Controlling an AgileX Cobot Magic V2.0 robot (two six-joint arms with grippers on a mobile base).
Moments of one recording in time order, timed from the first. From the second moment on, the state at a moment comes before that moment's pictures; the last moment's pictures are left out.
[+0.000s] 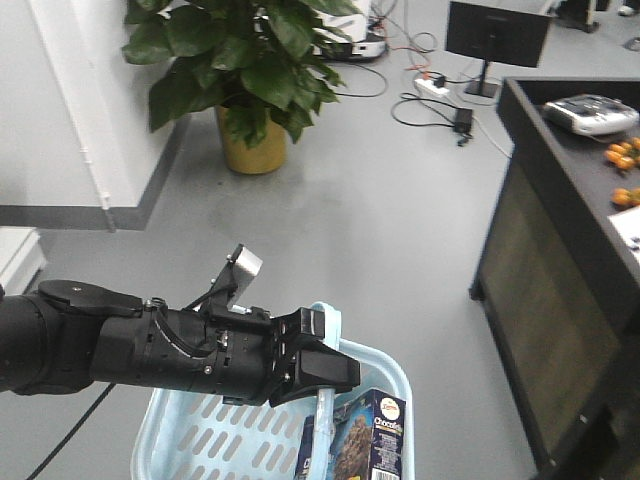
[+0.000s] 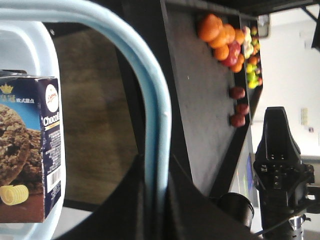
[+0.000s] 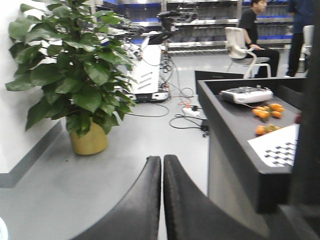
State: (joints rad) left arm -0.50 1.62 -0.82 -1.68 0.80 0.78; right arm -0.05 -0.02 0.03 0.07 0.10 -0.08
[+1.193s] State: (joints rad) left arm -0.50 1.62 -0.82 -1.68 0.80 0.78; right arm -0.05 -0.02 0.03 0.07 0.10 -0.08
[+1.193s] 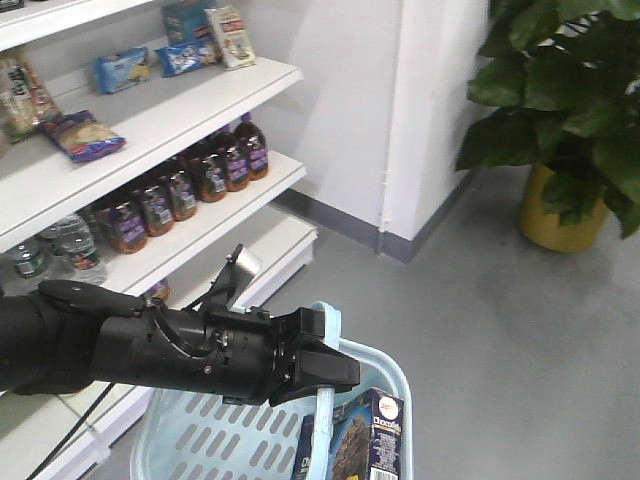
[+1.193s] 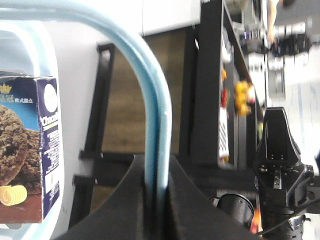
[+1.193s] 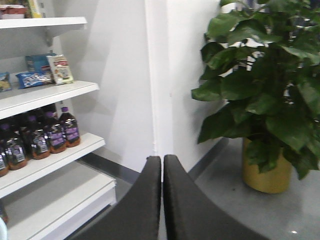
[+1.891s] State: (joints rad) left arm -0.50 1.62 -0.82 -1.68 0.80 0.78; right arm -0.05 -0.02 0.03 0.07 0.10 -0.08
